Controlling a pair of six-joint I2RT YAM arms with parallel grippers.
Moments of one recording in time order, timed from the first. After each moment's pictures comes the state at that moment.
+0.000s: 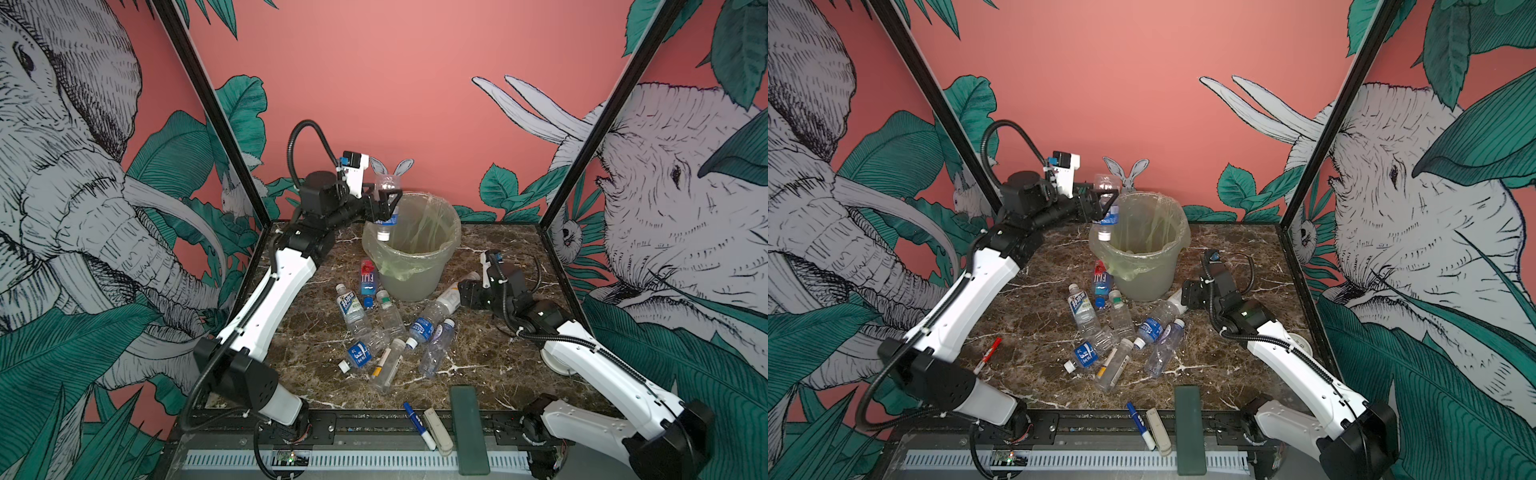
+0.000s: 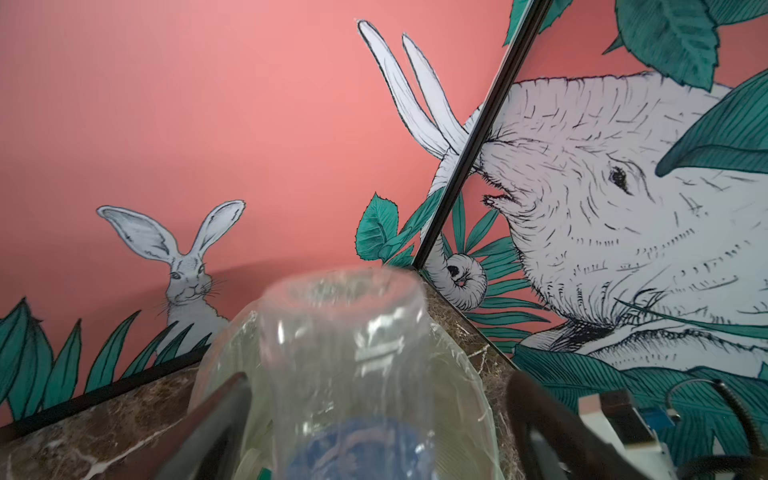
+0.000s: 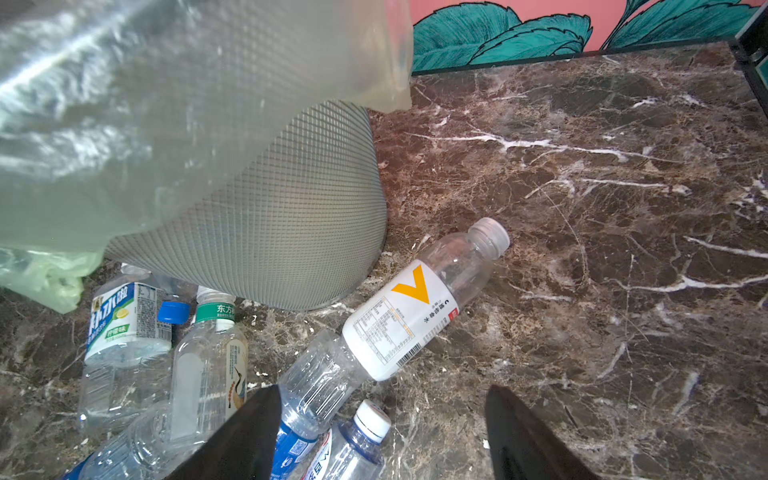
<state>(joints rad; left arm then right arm) -0.40 1.58 1.72 -0.23 0.42 -0.26 0.57 1.08 0.93 -0.51 0.21 0.42</state>
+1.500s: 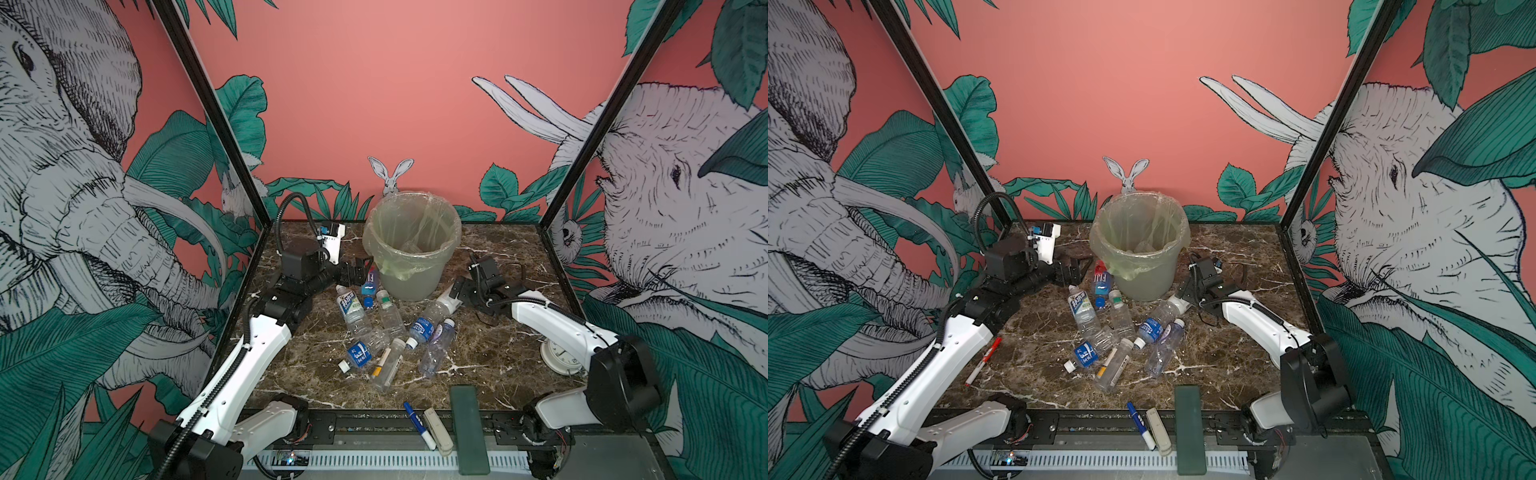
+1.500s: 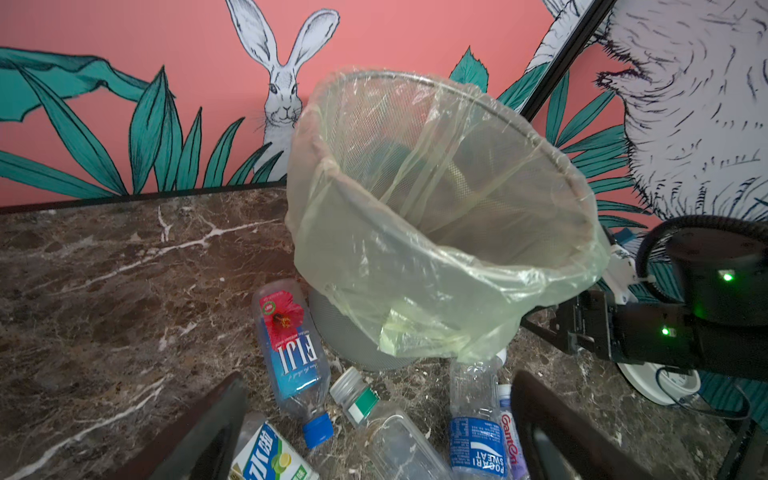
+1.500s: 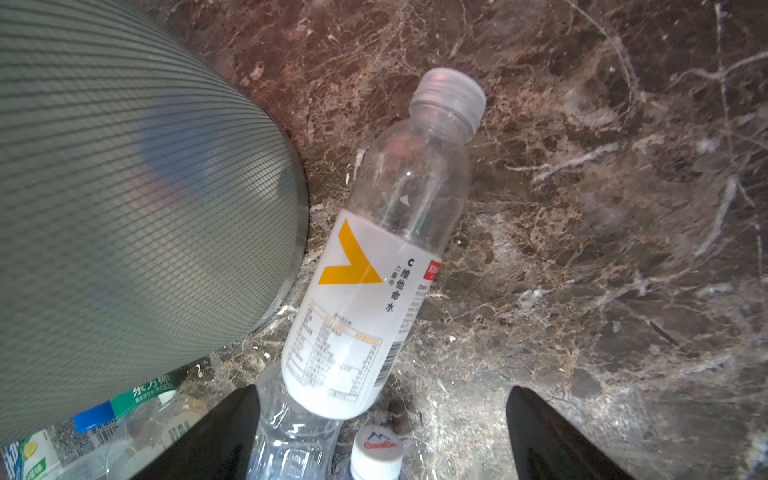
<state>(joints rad) -0.36 1.05 1.00 -0.34 0.26 -0.19 0.47 1.44 0.98 -0.52 0.12 0.83</state>
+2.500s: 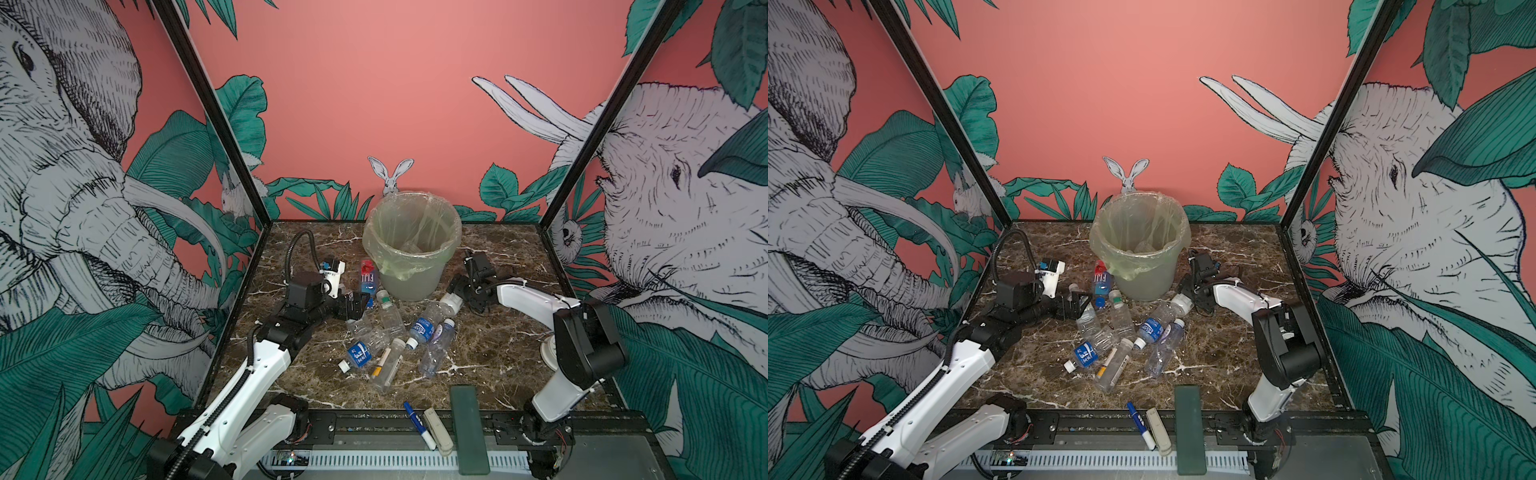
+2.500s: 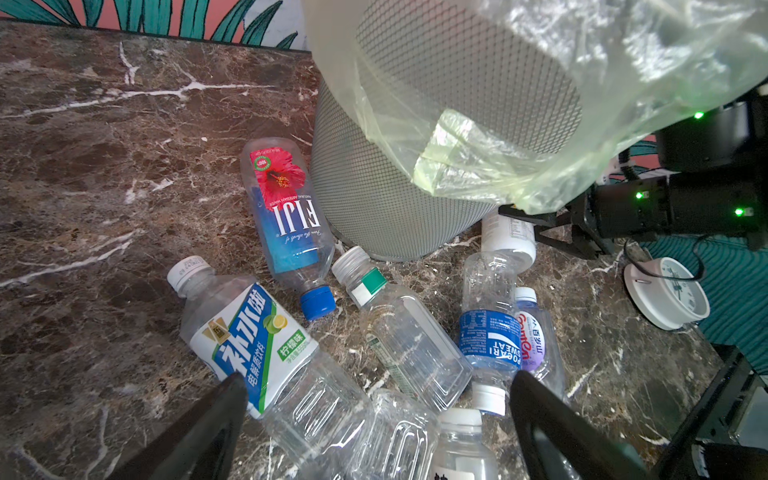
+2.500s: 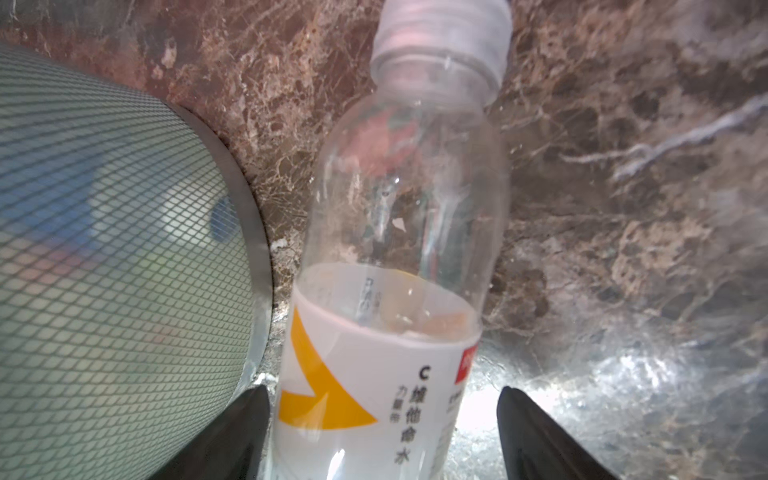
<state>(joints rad) -0.36 0.92 0.73 -0.37 0.29 -0.25 0.37 1.68 1.04 -0.42 0.00 0.89</state>
